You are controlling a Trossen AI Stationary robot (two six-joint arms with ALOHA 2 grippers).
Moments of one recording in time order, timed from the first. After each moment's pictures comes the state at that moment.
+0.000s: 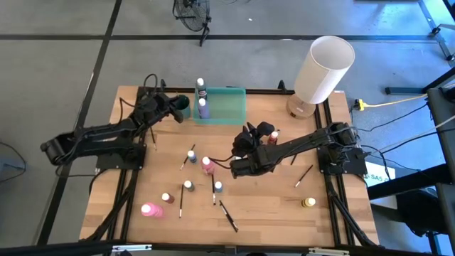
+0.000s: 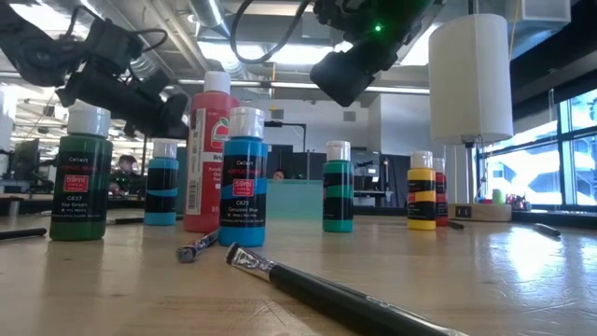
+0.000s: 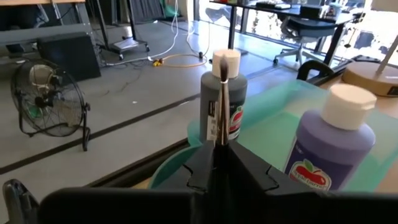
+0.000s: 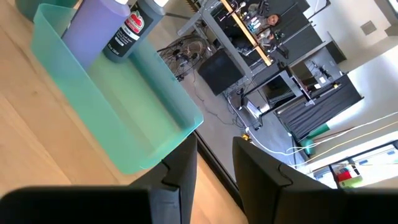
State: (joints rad) left arm 0.74 0.94 0.20 0.50 -0.19 -0.09; right arm 0.26 1.95 1.53 -1.08 1.30 0.69
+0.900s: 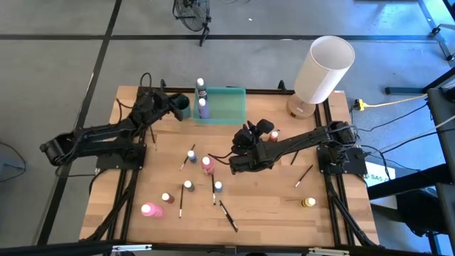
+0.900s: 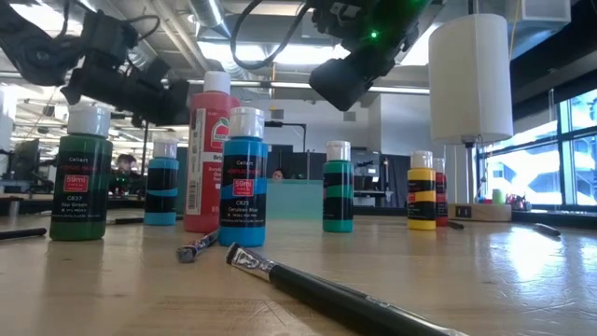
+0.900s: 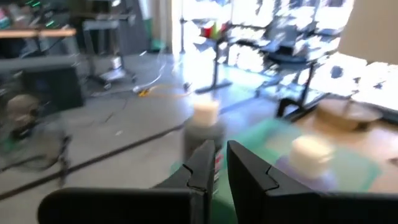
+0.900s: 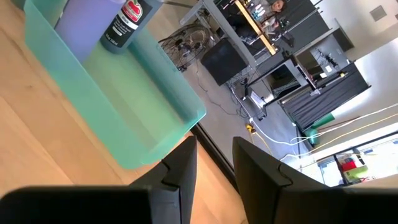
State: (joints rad) left arm 0.73 0.92 0.21 0.63 -0.12 -0.08; right arm 0.23 1.95 1.53 -1.07 1.25 0.69
